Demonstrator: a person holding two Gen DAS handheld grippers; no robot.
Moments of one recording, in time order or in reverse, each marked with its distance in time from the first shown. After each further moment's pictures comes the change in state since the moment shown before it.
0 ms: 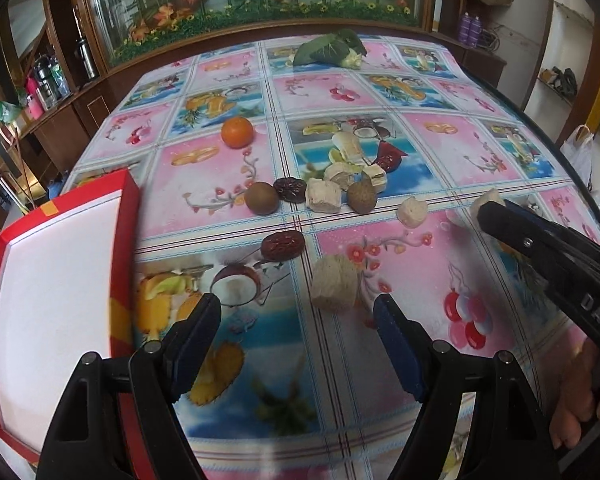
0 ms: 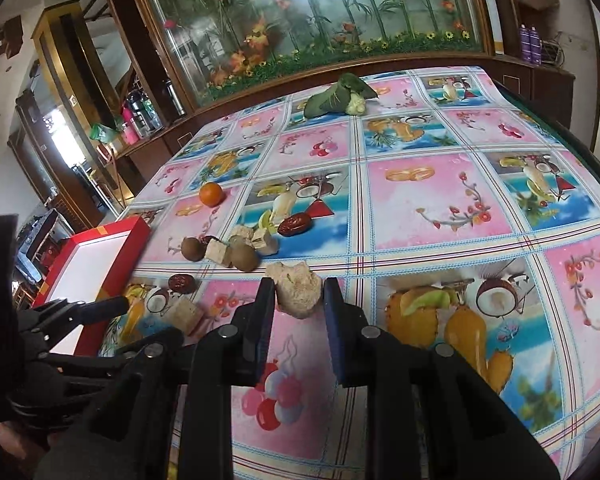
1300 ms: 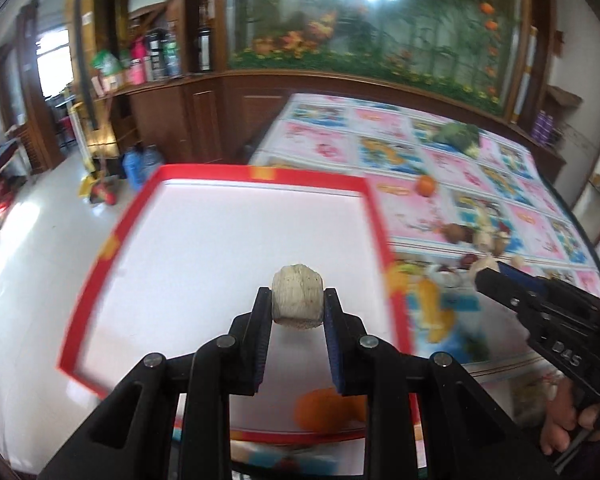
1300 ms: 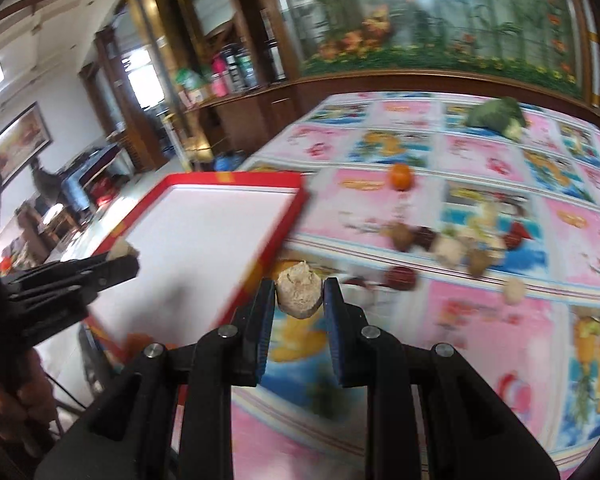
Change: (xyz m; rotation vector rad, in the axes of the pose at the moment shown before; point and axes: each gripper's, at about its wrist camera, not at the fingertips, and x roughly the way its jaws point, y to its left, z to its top) left arm -0.088 0.170 -0.071 -0.308 -0.189 0.159; right arm 0.025 0.172 -0.021 -0.276 0.072 0.231
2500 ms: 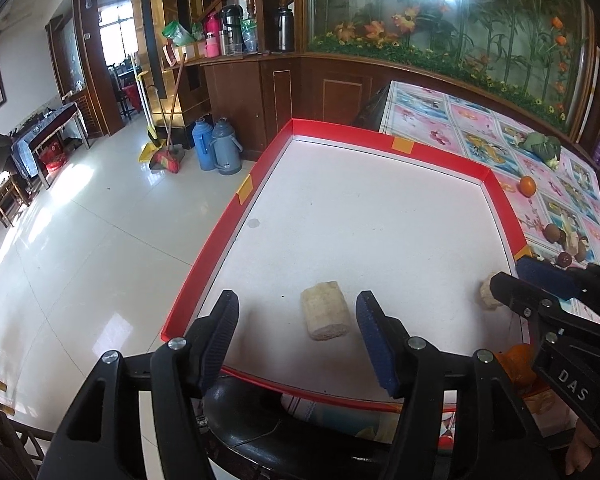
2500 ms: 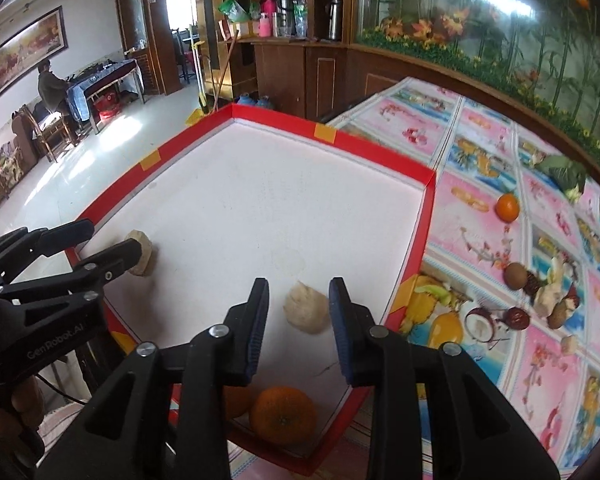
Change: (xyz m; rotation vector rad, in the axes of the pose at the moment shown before) left arm 0.009 0.080 -0.028 -0.111 0.038 0.177; right arm 0.060 0.118 0.002 -0.259 0.145 -0.102
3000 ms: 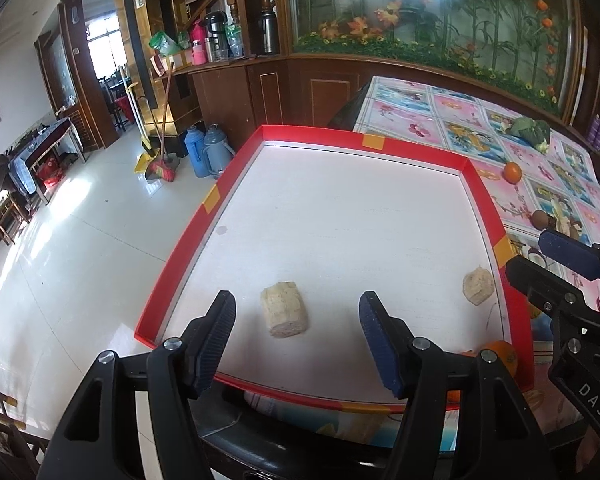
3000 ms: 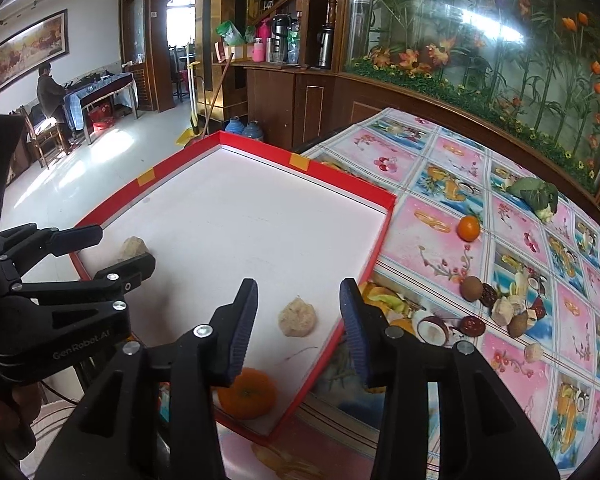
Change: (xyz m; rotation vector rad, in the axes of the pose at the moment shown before) left arm -0.007 -0.030 0.002 0.064 0.003 0.006; right arm -0.028 -0.020 -0.007 -0.013 -0.082 -0.049
